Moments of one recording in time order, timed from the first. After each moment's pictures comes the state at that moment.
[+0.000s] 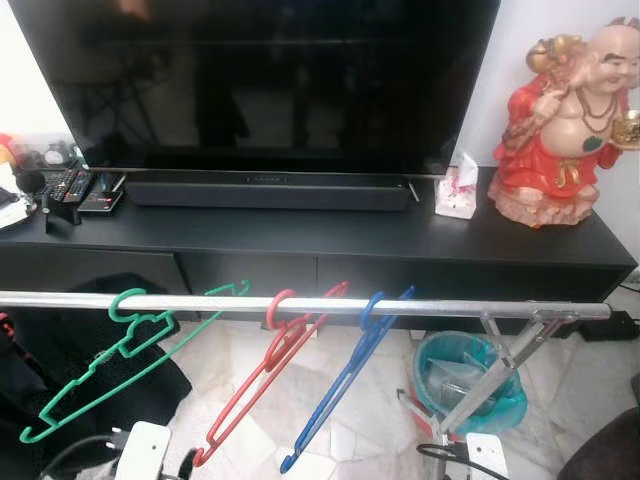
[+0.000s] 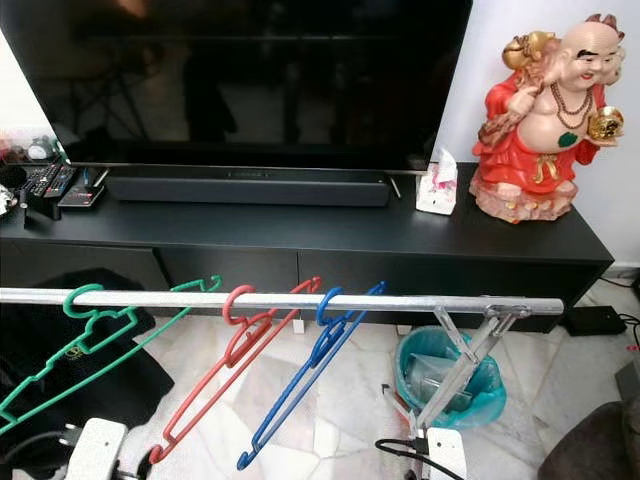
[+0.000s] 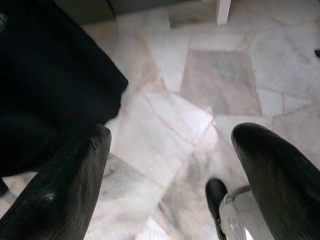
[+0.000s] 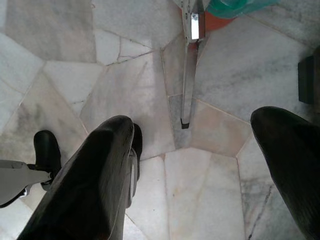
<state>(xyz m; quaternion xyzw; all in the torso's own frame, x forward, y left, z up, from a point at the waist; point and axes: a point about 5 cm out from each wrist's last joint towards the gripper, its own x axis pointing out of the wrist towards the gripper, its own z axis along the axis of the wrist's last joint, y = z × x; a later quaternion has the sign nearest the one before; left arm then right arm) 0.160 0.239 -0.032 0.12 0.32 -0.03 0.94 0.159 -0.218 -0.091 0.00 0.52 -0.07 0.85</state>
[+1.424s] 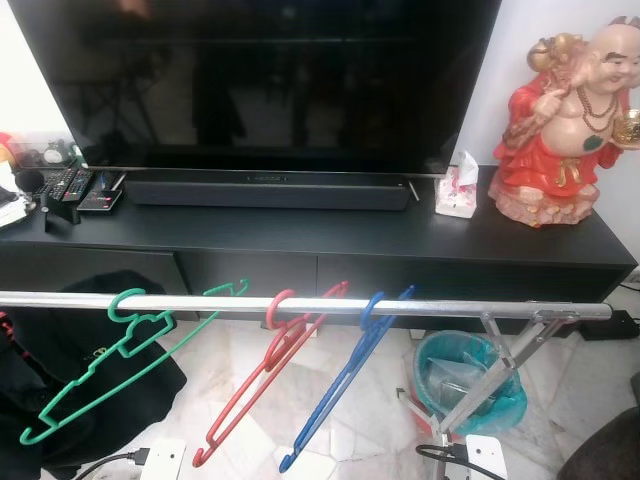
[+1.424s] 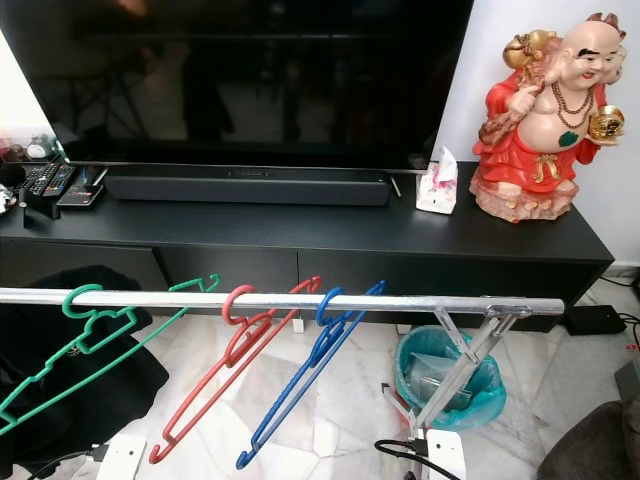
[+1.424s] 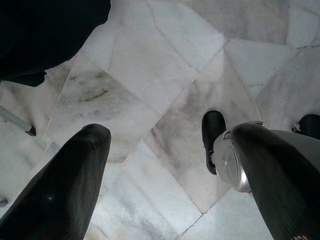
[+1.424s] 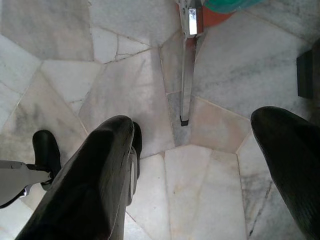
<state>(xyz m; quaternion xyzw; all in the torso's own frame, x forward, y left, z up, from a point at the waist) 0.165 0.232 -0.084 0.09 0.48 0.03 0.87 0.157 -0.216 -0.093 0.00 0.53 -0.08 0.85</state>
